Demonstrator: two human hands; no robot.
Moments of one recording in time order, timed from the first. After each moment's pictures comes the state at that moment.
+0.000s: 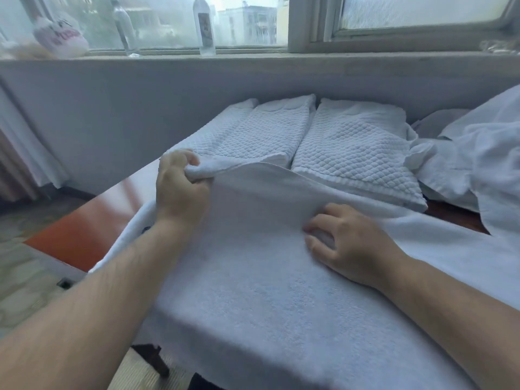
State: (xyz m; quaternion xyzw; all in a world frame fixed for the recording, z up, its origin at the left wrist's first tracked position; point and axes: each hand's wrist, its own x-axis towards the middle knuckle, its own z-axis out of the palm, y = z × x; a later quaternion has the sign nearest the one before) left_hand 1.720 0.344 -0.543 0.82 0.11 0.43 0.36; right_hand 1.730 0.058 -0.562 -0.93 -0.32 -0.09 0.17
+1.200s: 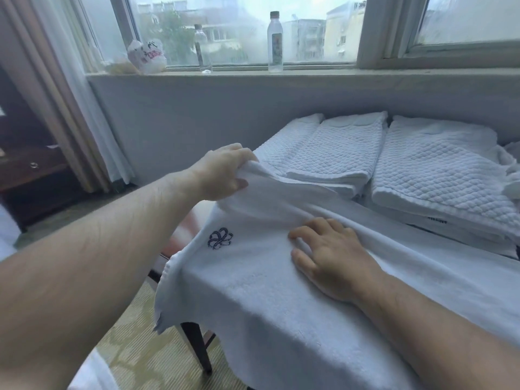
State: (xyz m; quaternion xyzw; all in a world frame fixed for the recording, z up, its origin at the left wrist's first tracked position) left_hand 1.722 0.465 -0.479 0.99 -0.02 0.14 0.10; right_hand 1.718 0.197 -0.574 -0.92 -0.37 -0.05 0.11
